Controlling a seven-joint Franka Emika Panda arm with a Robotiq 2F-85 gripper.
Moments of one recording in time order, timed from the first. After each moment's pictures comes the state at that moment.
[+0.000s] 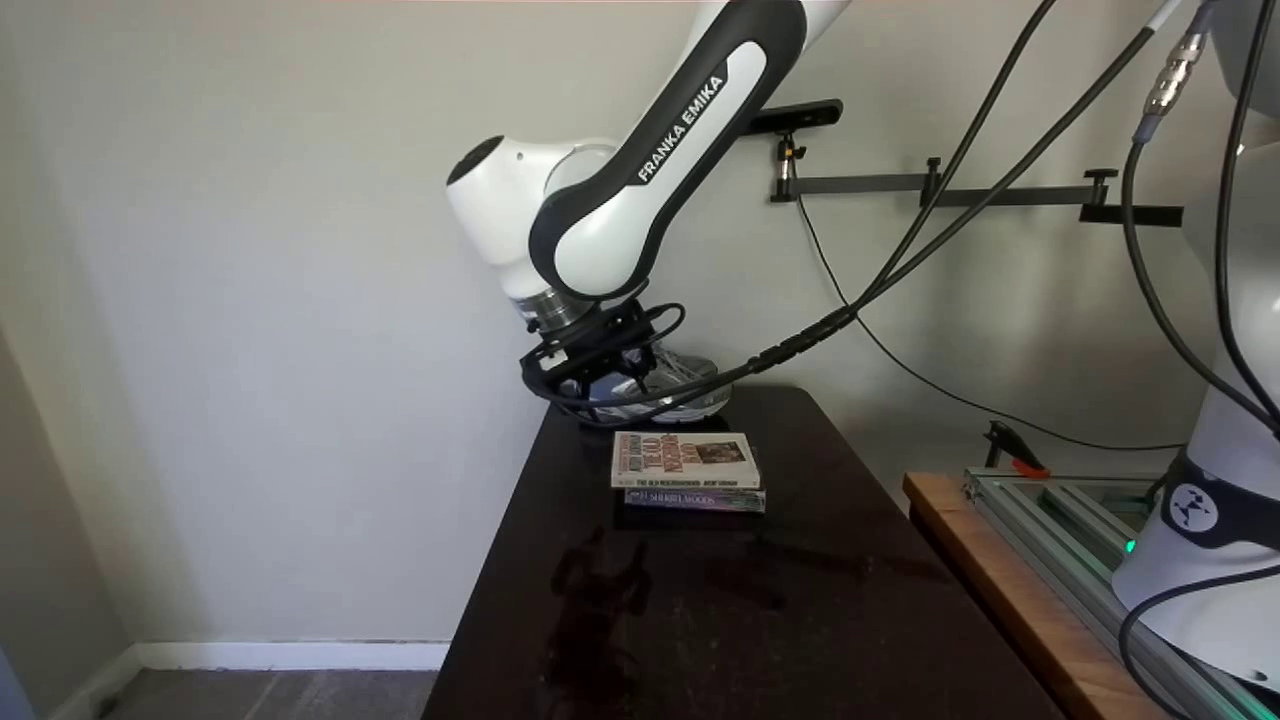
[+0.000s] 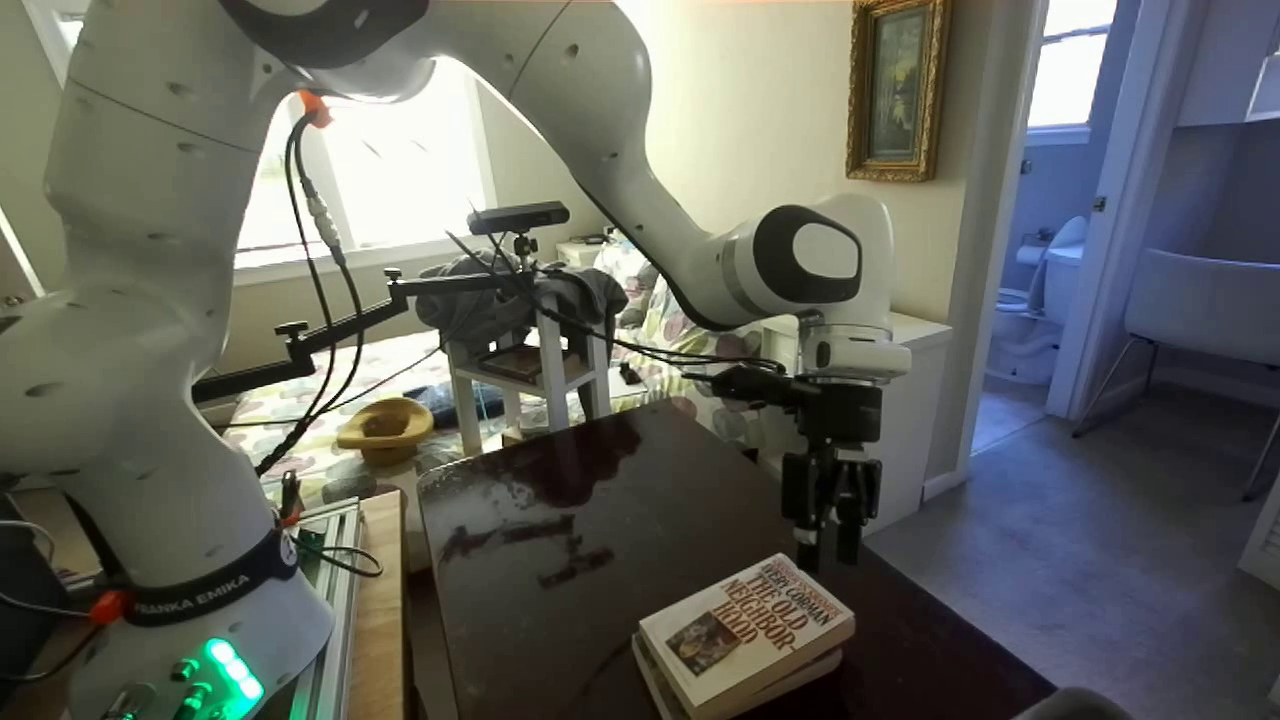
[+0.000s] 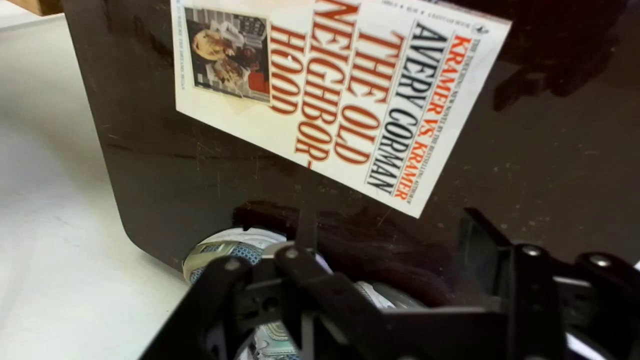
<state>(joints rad) -0.07 0.54 -0.20 -1.83 -0.45 2.07 1.29</state>
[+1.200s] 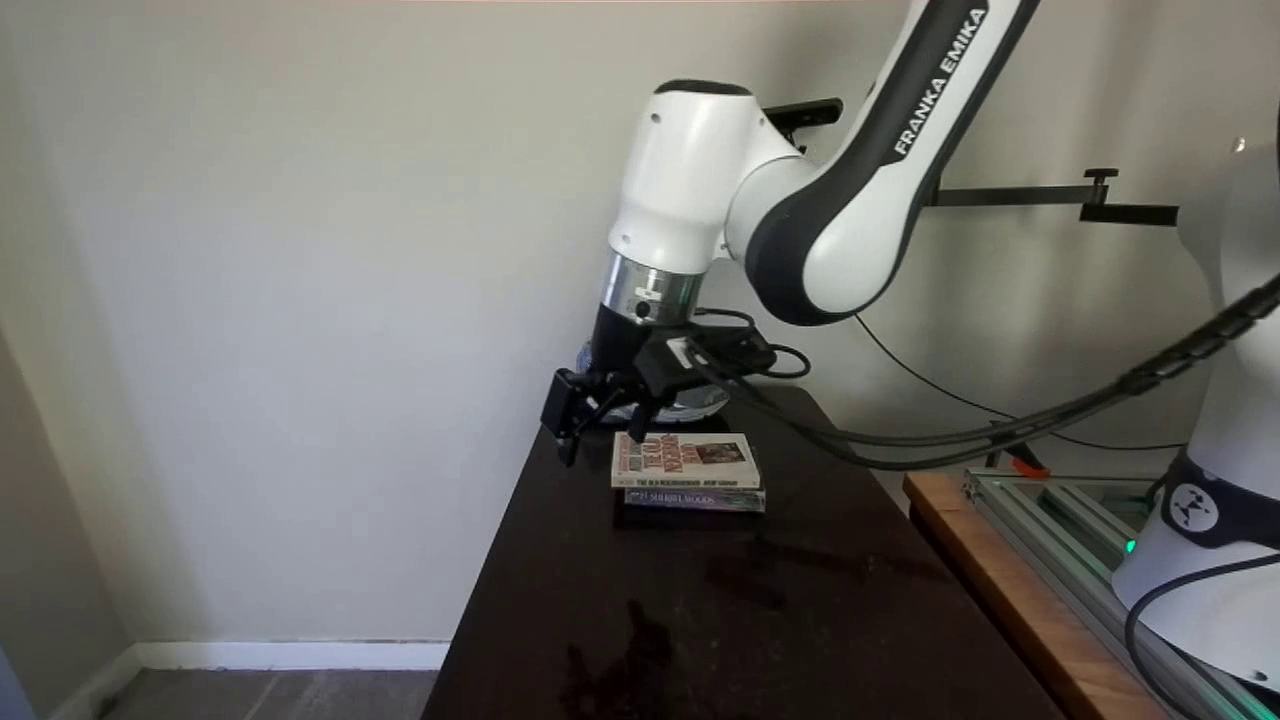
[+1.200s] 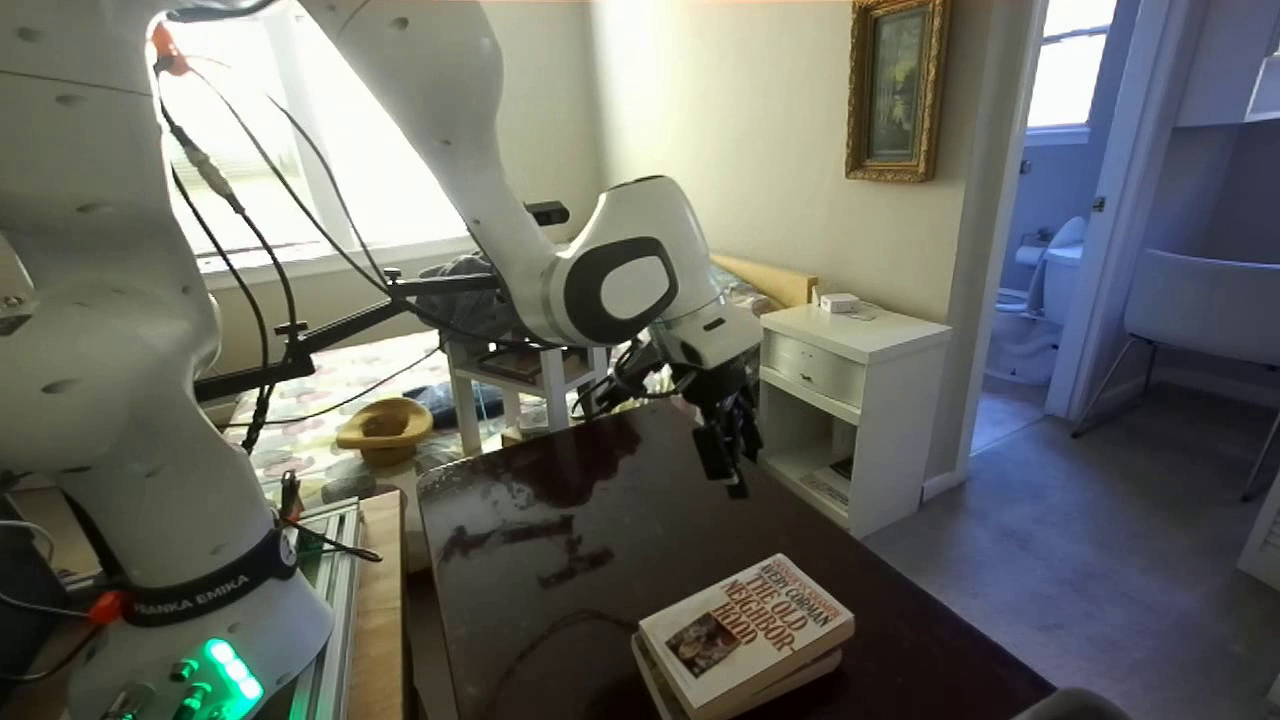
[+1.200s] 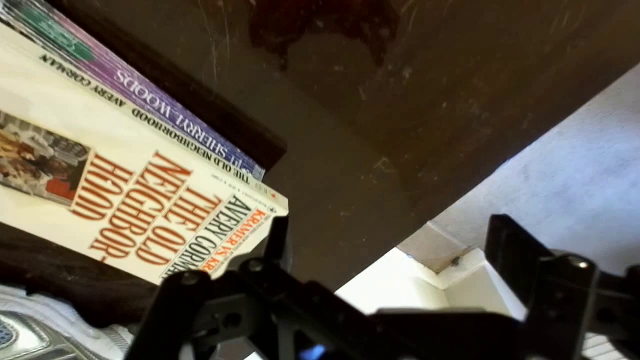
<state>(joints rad) -0.01 0.18 -0.18 -2.47 -0.45 2.95 1.03</state>
